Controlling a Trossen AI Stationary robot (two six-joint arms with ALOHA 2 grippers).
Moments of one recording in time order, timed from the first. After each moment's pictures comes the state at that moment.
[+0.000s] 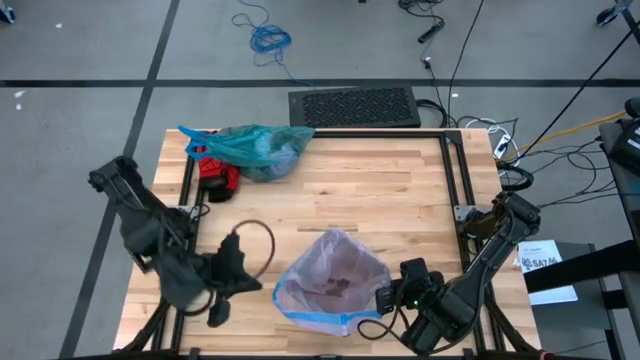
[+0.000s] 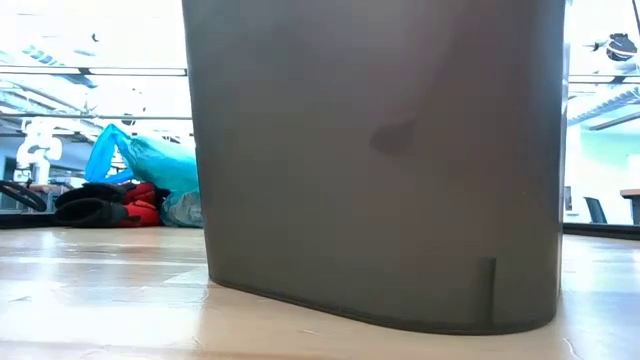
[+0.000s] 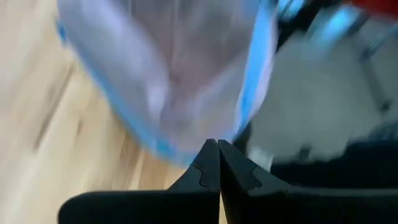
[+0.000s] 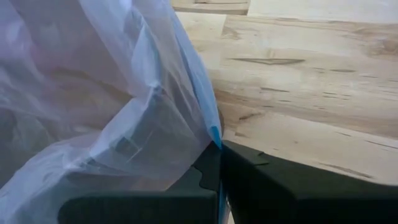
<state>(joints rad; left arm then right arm) -0.82 1.36 1.53 -0.94 -0.44 -0.82 0.85 1.80 1.64 -1.38 0.58 2.24</state>
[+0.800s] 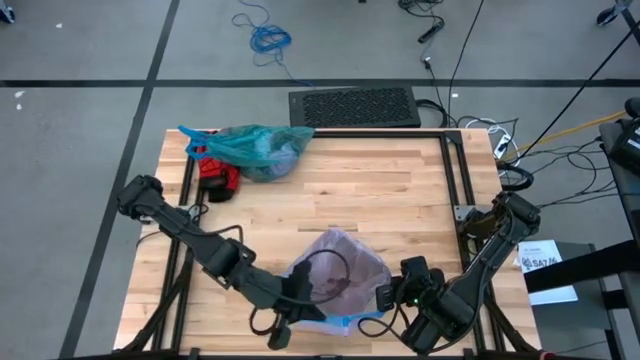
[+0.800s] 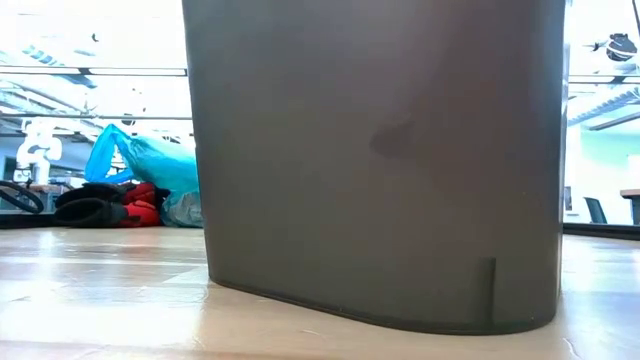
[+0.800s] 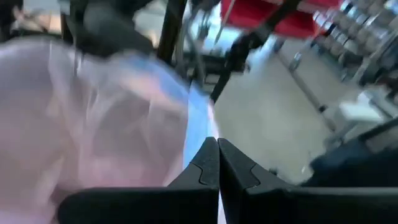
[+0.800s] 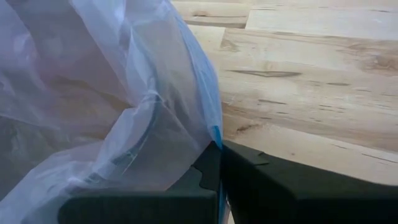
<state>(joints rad) -0.58 1.65 1.53 -0.29 -0.11 -0.41 0.84 1.80 1.64 -1.41 0.61 2.24</state>
